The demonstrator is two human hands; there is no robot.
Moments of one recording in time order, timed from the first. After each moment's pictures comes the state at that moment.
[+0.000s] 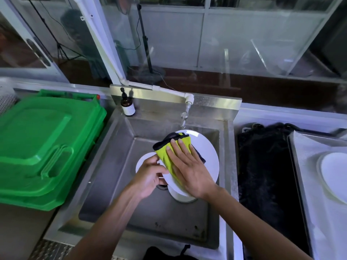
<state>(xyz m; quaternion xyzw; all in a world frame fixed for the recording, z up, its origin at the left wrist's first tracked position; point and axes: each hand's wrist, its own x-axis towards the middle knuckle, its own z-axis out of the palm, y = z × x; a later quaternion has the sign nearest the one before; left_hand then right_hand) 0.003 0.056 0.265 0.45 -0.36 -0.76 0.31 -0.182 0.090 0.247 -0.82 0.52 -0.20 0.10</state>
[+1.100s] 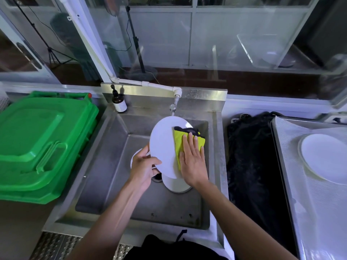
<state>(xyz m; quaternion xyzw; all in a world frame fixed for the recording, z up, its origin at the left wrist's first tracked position) -0.020 0.097 0.277 0.52 -0.34 -0.67 0.40 -0.190 0.122 0.221 -0.62 0.72 -0.25 0.21</state>
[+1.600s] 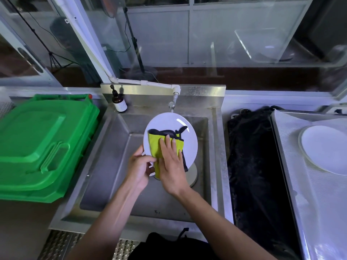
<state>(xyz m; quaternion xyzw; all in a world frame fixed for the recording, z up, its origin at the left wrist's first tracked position) -0.014 0.106 0.280 0.50 -0.32 -0.69 0.42 -0.126 0.147 0.248 -0.62 0.63 -0.35 0.30</state>
